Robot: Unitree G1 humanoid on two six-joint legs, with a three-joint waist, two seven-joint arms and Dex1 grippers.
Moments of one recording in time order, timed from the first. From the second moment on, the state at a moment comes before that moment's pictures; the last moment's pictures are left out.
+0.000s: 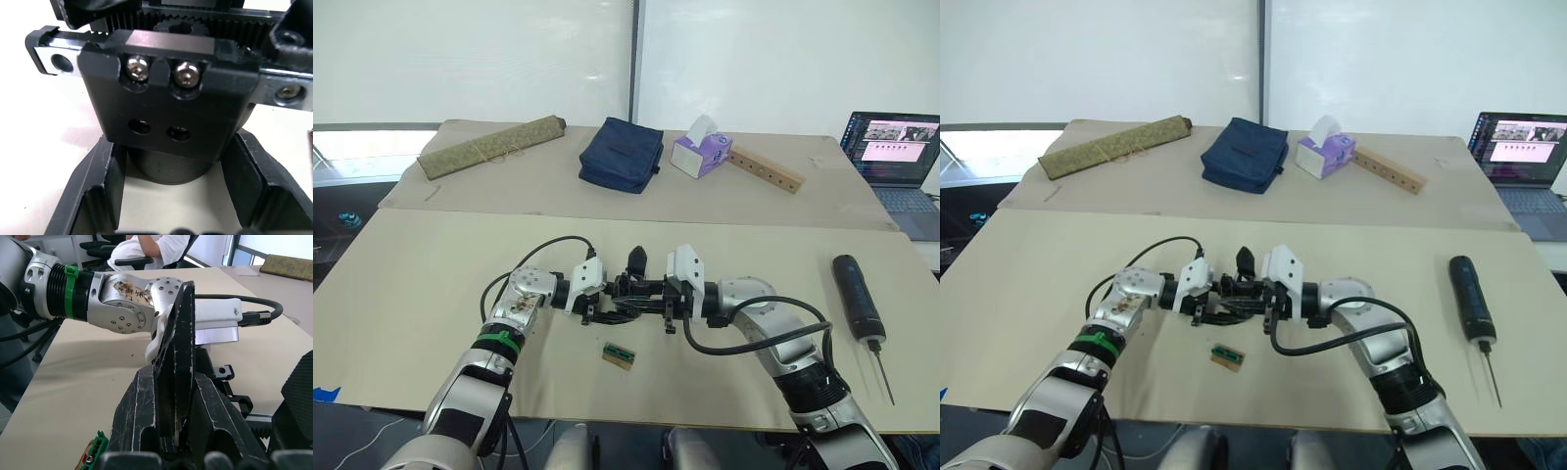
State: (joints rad) left arm -0.69 0.35 -0.22 0.74 -0.08 -0.20 -1.37; right arm -0.46 -0.40 0.28 -0.10 0.35 0.28 1.02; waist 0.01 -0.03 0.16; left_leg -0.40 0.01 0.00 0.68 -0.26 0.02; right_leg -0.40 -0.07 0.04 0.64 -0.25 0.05
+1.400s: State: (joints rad) left arm -0.68 0.36 -0.24 0.74 -0.07 -0.19 -1.35; right arm -0.46 -0.42 0.28 -0.09 0.36 0.39 1.00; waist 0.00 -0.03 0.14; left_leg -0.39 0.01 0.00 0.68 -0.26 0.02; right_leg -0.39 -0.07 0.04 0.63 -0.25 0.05
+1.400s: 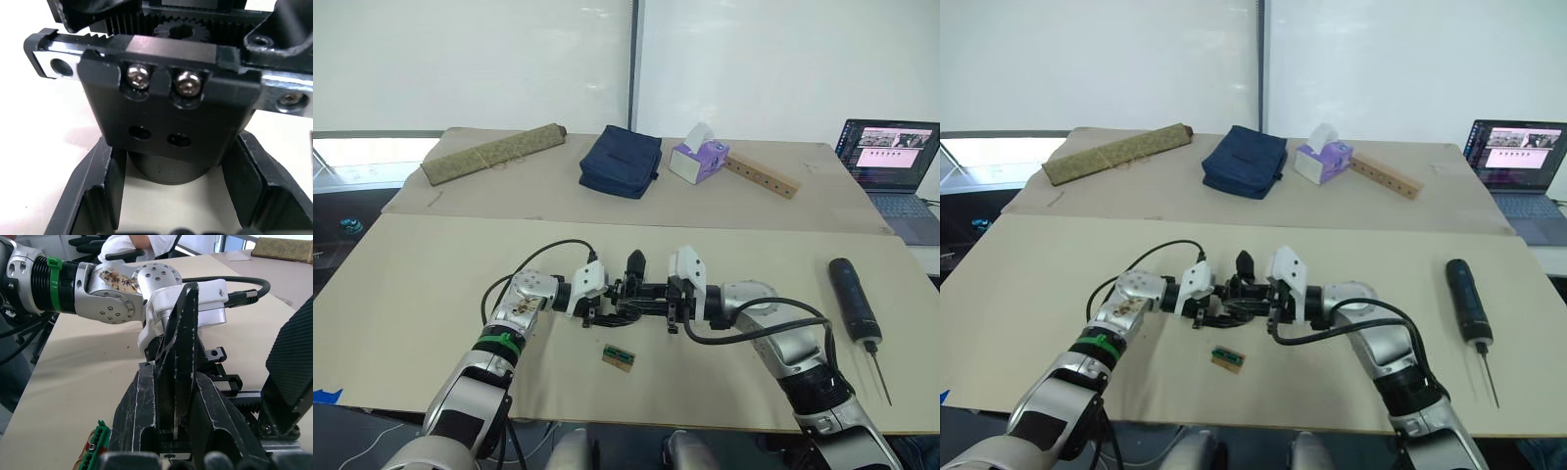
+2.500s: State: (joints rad) left arm -0.61 0.42 -0.18 0.71 -0.12 -0.22 -1.34; right arm -0.20 -0.64 -0.09 -0.51 0.62 0.44 1.01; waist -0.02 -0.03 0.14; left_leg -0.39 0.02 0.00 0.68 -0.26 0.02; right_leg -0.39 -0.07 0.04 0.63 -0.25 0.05
